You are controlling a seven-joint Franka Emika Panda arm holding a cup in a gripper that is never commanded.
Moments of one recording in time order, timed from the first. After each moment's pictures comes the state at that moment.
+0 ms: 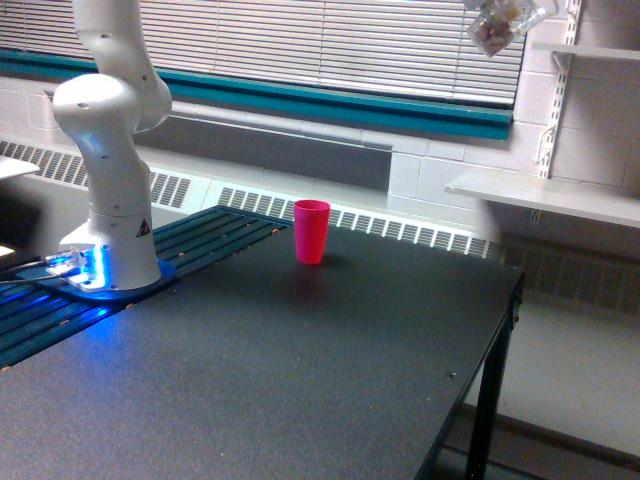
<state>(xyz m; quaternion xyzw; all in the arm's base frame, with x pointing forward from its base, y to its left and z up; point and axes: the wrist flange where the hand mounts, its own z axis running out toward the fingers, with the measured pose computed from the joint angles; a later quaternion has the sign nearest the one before) 0.548 0.211 0.613 -0.92 0.14 -0.33 0.15</state>
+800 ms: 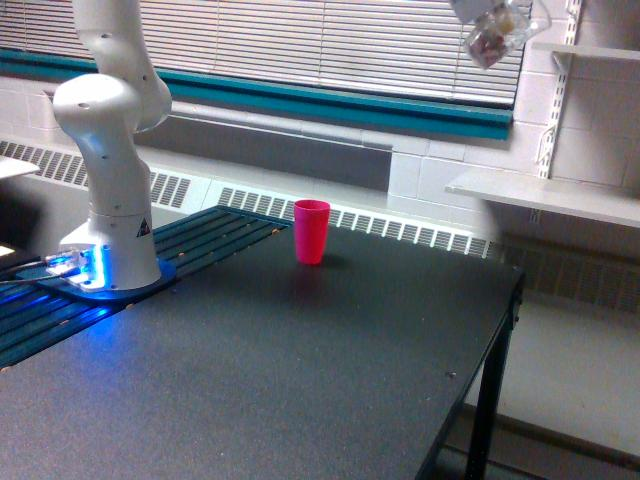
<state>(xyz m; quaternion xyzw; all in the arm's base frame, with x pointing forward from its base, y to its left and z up) 0.535 0.236 0.583 -0.93 0.11 -0.32 0.14</state>
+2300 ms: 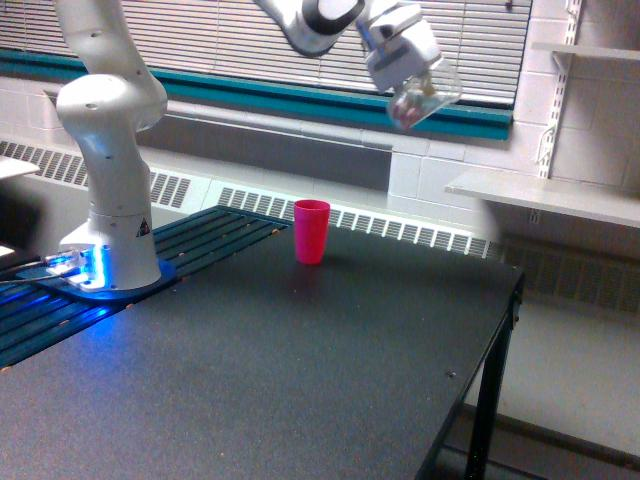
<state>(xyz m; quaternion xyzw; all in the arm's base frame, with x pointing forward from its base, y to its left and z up) 0.406 0.271 0.460 -0.95 -0.06 -0.30 0.05</state>
